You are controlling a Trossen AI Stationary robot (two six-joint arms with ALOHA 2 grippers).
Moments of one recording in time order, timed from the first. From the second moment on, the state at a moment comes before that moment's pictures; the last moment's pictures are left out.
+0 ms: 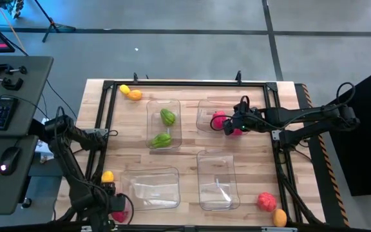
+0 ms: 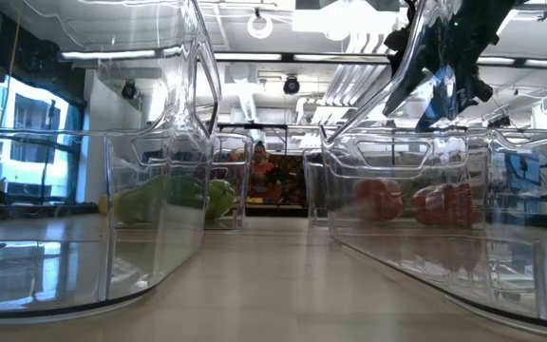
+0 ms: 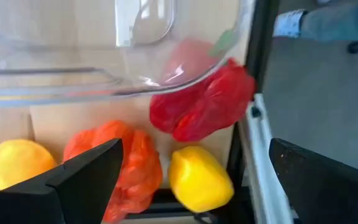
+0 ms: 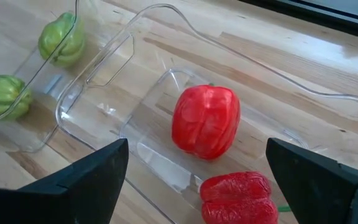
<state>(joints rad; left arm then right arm) -1.11 1.67 1.23 -0.98 0.05 -1.17 0.00 1.15 0.88 -0.74 0.50 0.92</state>
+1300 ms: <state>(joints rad) -1.14 1.79 1.22 -0.87 -0.06 -1.01 0.00 1.15 0.88 -0.74 0.51 0.92</state>
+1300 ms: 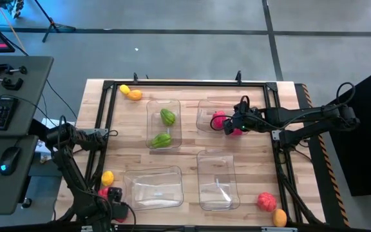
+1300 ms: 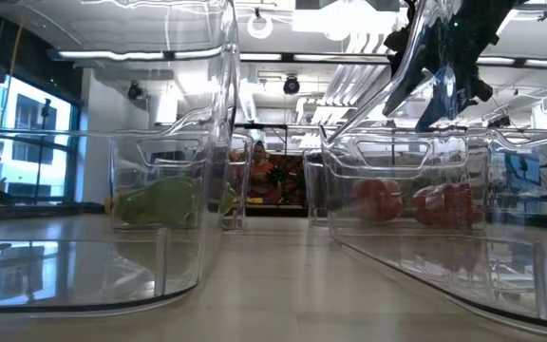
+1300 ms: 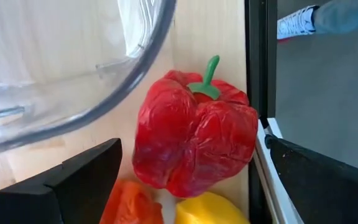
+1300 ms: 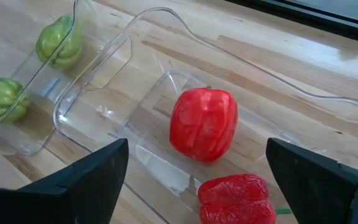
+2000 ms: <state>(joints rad) -1.14 1.80 1.22 -0.87 -0.09 -0.99 0.00 1.15 0.88 -0.74 0.51 0.92</state>
